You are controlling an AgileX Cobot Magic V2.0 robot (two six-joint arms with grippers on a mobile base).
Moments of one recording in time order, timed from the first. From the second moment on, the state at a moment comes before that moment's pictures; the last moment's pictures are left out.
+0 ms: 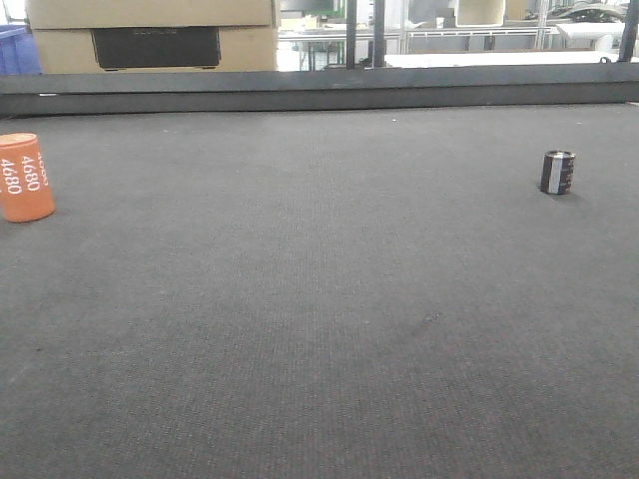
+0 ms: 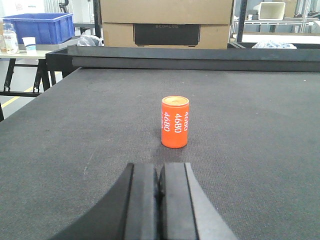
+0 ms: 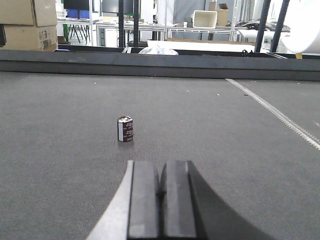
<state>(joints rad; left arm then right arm) -0.04 0.01 0.00 0.02 0.10 0.00 -0.03 0.00 0.00 0.08 0.08 -0.07</state>
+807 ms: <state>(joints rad) -0.04 0.01 0.00 0.04 0.08 0.00 -0.03 0.00 0.00 0.08 0.07 -0.07</state>
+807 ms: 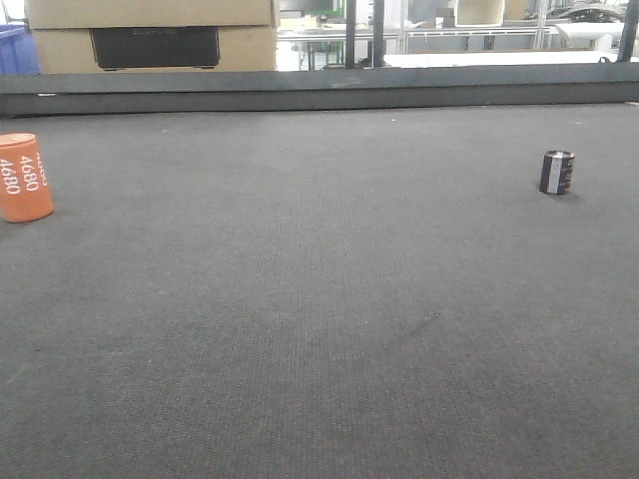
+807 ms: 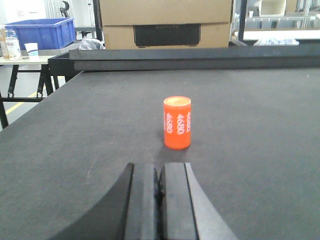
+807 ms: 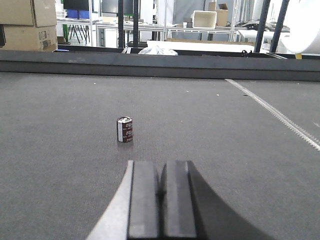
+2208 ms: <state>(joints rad) -0.04 0.41 -0.67 -0.02 0.37 0.00 0.05 0.82 -0.79 0.08 0.15 -0.07</state>
